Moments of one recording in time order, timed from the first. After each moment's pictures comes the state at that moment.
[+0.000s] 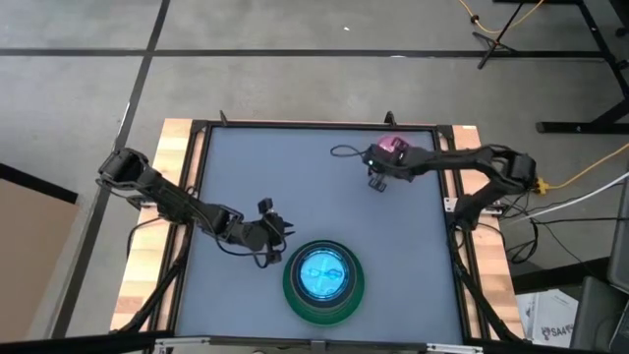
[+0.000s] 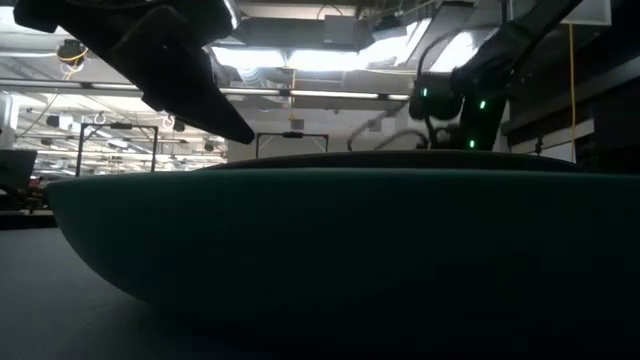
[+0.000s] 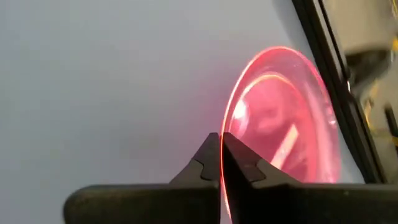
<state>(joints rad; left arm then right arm) -0.38 1.45 0.68 0.06 -0.56 -0.34 -0.40 1.55 0.82 -0.50 0.47 -0.01</state>
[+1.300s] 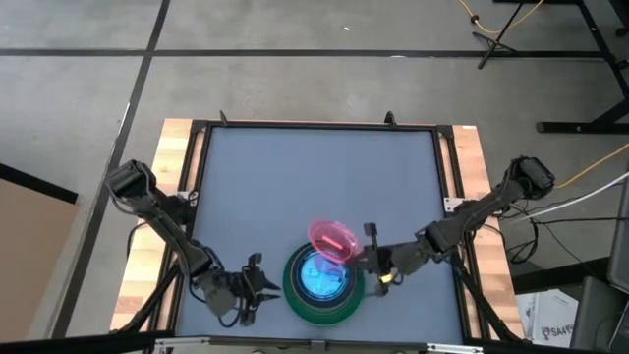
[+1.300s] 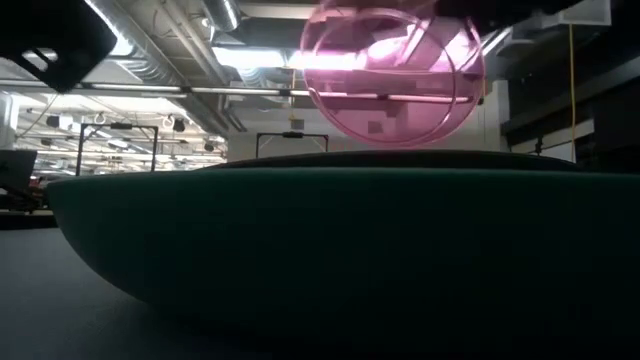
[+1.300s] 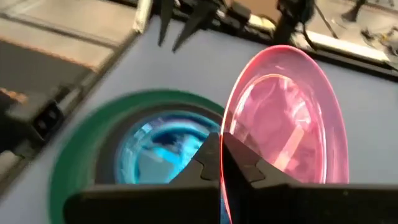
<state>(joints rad) -0.82 1.60 0.79 0.17 -0.62 -0.67 0.58 1.41 0.82 0.11 0.41 0.01</state>
